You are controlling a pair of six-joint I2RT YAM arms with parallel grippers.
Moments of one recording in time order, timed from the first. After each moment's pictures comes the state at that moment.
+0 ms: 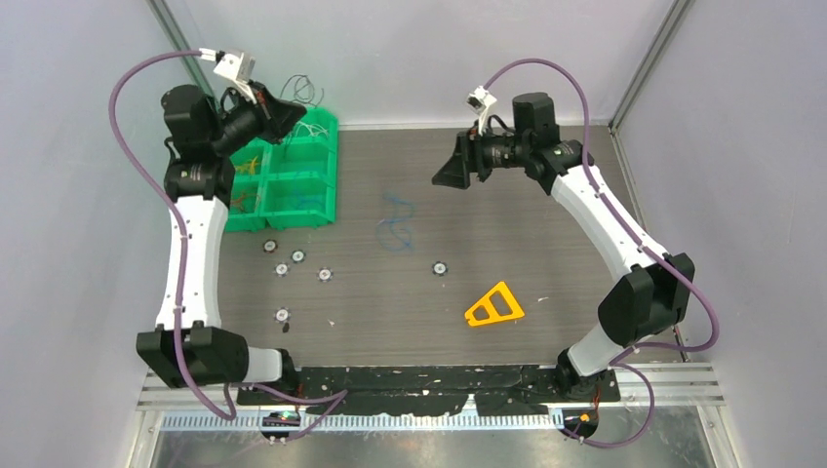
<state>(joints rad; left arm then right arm) 0.08 1.33 1.49 -0.14 0.80 -0.22 0.38 1.59 1.57 -0.46 -0.82 0.08</state>
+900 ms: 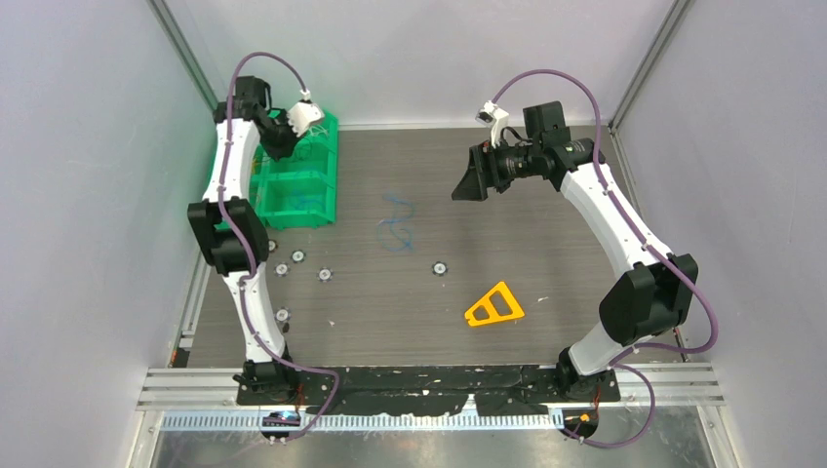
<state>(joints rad) 0.09 2.17 2.21 -1.05 0.35 1.04 0.27 1.59 1.56 -0.73 -0.79 -0.07</state>
